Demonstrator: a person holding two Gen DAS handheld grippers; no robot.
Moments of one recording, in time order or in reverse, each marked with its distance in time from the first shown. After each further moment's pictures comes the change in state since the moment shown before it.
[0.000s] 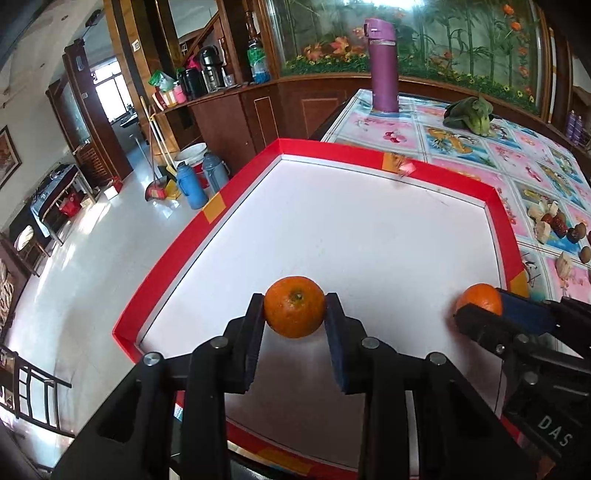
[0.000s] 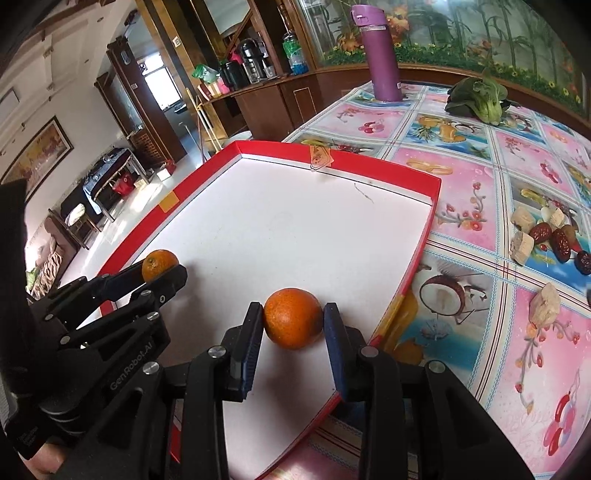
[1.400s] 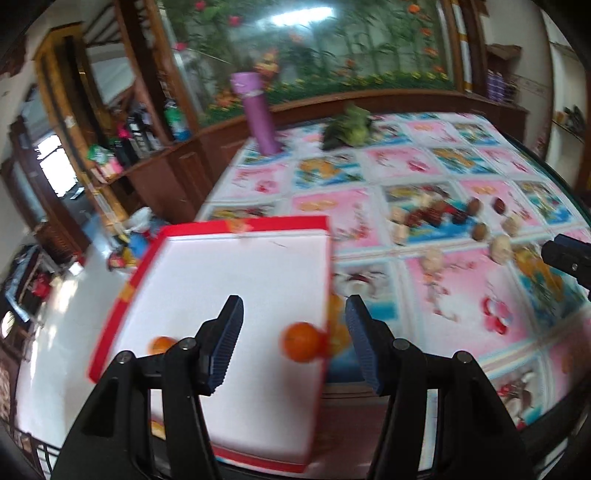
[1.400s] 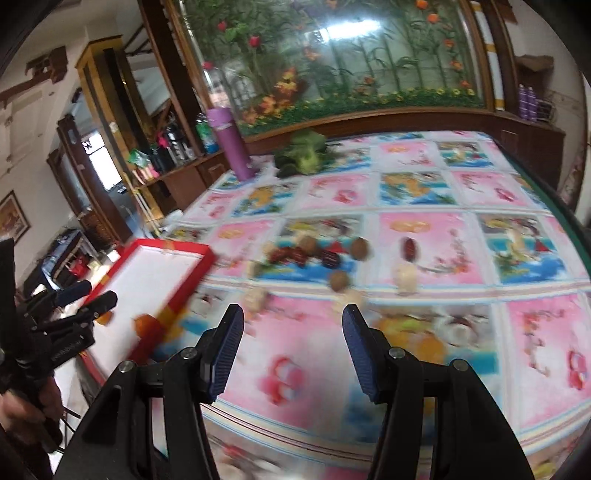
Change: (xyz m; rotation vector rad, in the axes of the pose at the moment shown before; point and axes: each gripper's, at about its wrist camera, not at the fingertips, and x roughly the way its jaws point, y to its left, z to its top) left arm -0.081 -0.134 0.007 0.281 -0.117 -0.171; right arm -0.177 -0.177 -0.073 0.203 -0.243 -0.250
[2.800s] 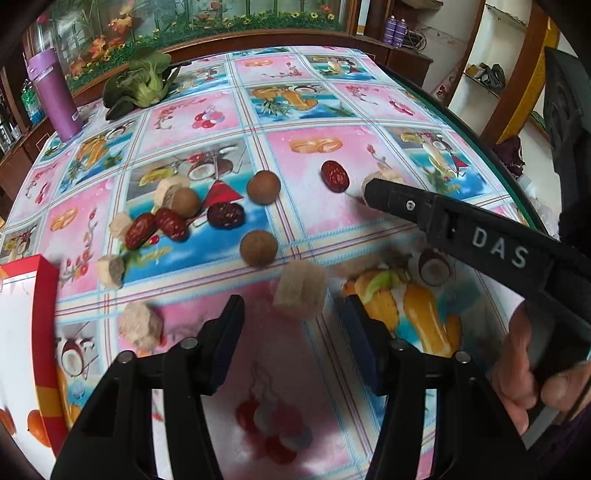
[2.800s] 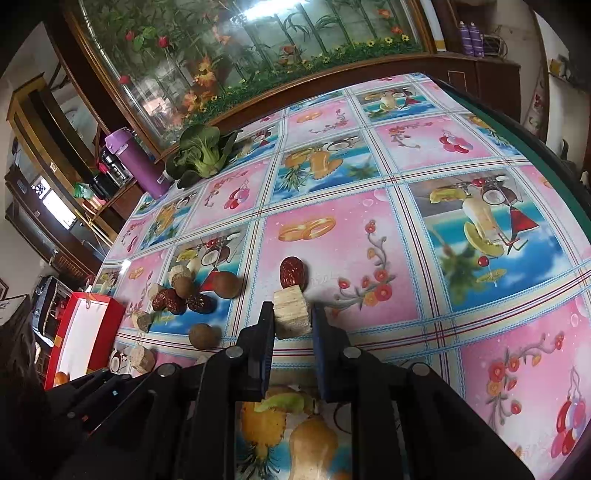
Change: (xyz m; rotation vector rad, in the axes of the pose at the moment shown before) left arm 0.080 -0.174 0.056 0.122 0.224 -0.455; right arm 0.064 -0.086 0.043 0.248 0.073 -0.030
